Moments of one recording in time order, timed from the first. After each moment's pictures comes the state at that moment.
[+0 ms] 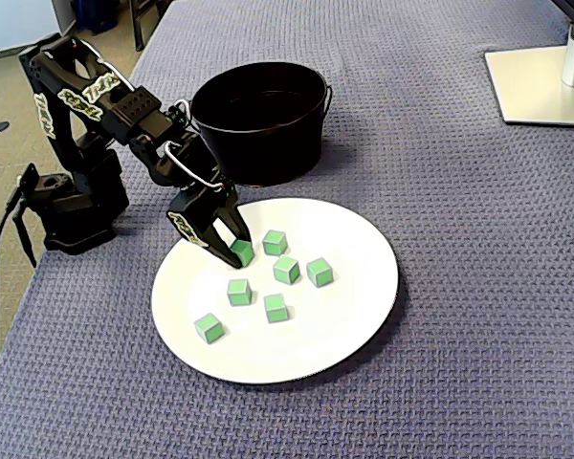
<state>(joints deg) 25.2 99.0 138.2 19.2 -81.4</state>
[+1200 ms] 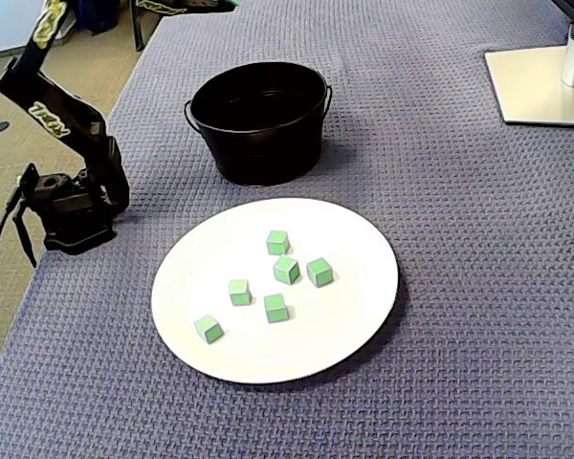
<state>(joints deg) -18.4 118.4 74.1 79.2 -31.8</state>
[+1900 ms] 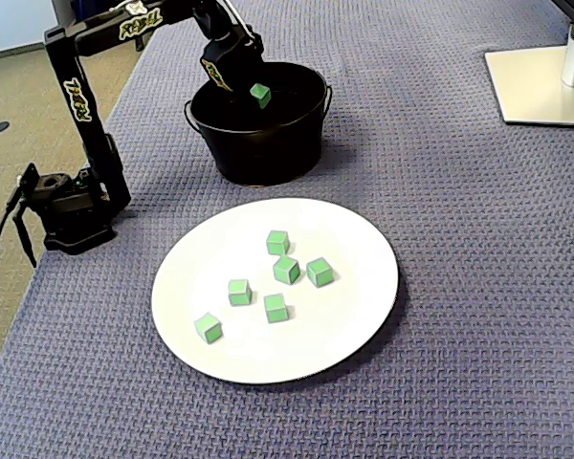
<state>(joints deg) -26.4 91.7 88.9 71.6 -20.3</state>
